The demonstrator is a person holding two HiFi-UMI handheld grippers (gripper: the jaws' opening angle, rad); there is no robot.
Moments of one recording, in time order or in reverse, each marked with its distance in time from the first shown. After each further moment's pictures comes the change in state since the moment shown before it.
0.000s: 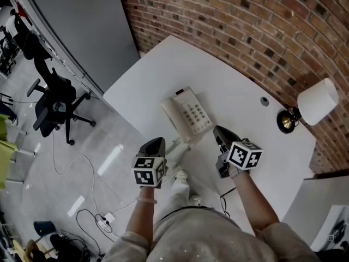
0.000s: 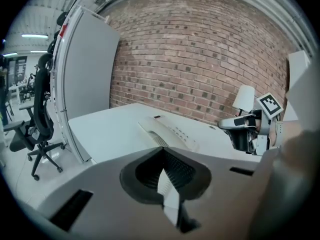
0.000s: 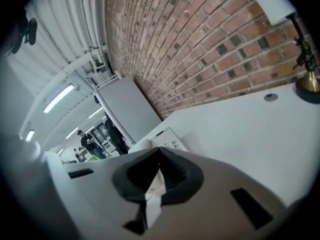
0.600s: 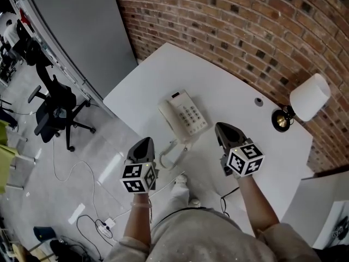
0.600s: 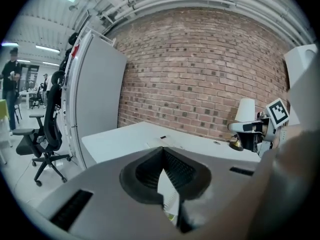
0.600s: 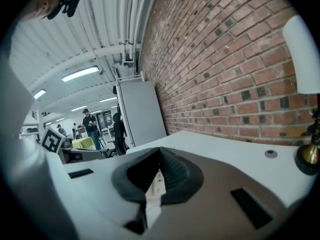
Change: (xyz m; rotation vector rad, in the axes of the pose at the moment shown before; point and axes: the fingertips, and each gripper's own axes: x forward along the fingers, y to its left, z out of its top) left arm -0.054 0.010 0.040 0.013 -0.207 0.078; right arm -0.041 0.039 0.042 -0.384 -0.121 0.019
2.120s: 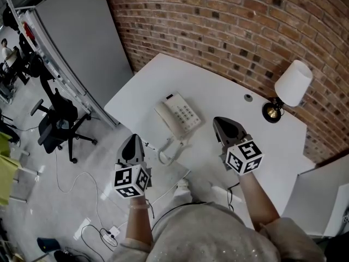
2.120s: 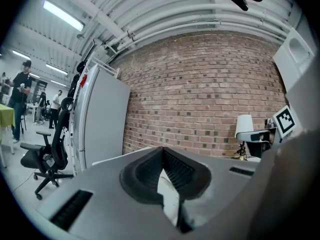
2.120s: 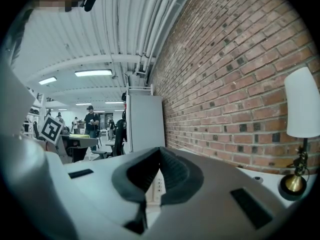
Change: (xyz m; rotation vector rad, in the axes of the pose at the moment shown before) left arm -0.076 -0.007 0.063 0.052 -0.276 0.055; right arm -0.065 0.036 0.044 -0.174 -0.161 -0.020
